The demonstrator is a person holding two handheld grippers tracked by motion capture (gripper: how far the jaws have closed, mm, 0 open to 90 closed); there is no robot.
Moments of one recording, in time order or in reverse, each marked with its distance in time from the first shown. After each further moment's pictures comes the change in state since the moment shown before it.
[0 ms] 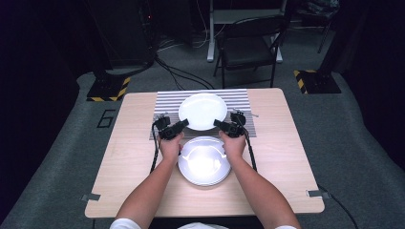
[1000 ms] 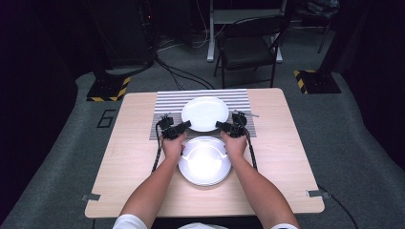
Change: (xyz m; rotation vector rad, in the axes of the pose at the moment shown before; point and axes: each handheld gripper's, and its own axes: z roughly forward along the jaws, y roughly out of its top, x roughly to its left) left arm 0.005 -0.004 0.019 0.052 0.013 -0.004; right arm -0.017 0.000 0.011 0.042 -0.029 0.038
